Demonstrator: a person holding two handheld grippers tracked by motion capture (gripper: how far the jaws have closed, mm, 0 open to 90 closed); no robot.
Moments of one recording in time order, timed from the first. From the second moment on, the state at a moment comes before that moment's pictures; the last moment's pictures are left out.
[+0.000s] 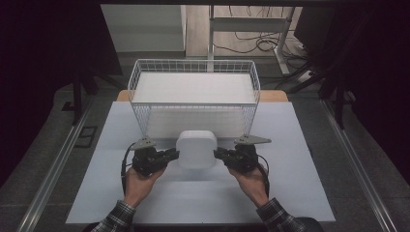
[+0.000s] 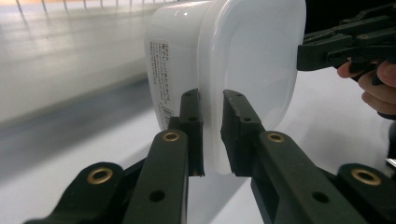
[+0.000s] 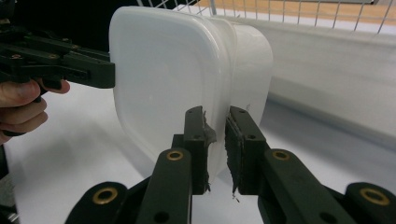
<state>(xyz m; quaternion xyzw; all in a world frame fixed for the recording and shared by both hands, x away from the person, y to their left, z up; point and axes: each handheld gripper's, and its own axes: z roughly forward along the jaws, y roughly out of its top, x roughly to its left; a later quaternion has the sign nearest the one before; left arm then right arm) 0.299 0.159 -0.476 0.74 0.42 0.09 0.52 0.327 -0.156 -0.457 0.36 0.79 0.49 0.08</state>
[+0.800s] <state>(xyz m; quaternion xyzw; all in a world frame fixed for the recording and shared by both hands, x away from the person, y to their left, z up) 0.366 0.157 -0.482 0.72 0.46 0.09 0.51 0.399 -0.144 -0.459 0.38 0.78 0.49 0.10</state>
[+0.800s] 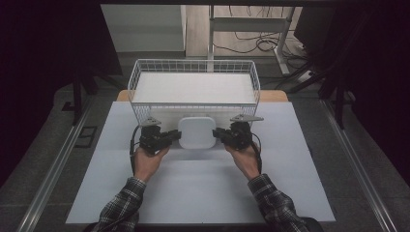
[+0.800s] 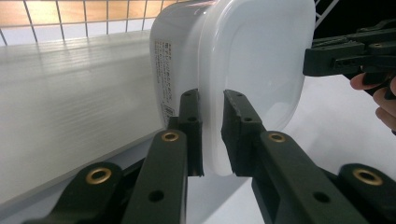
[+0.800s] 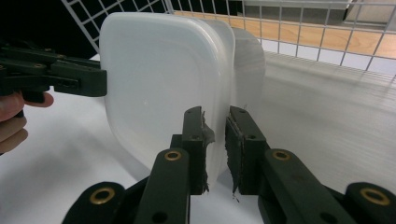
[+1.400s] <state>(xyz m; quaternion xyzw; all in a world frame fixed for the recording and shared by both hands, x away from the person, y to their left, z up) 0.384 0.156 -0.493 0.72 0.48 0.08 0.50 0.415 -0.144 -0.473 0.40 0.78 0.48 0.09</state>
